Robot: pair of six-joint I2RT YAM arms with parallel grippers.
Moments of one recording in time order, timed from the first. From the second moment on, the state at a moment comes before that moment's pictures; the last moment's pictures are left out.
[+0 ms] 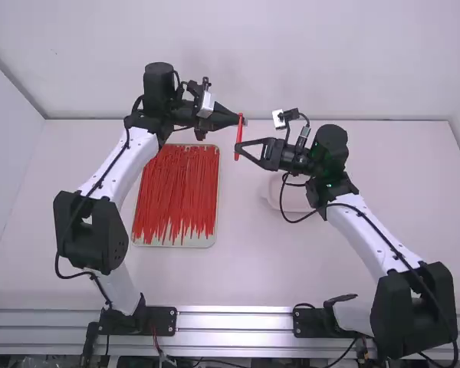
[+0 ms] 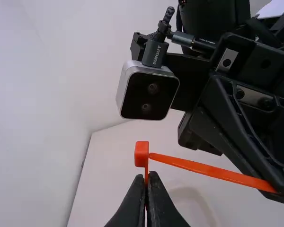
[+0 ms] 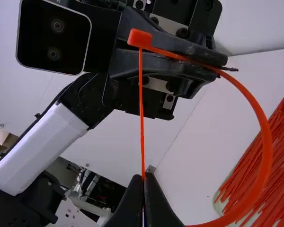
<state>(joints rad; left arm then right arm) -0.17 1.83 1.62 -0.07 1.45 0.62 0.29 1.41 0.94 0.49 -1.07 0.99</state>
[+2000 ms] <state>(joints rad) -0.19 1.83 1.60 -0.20 1.48 0.71 0.25 1.41 0.94 0.53 -1.02 1.05</state>
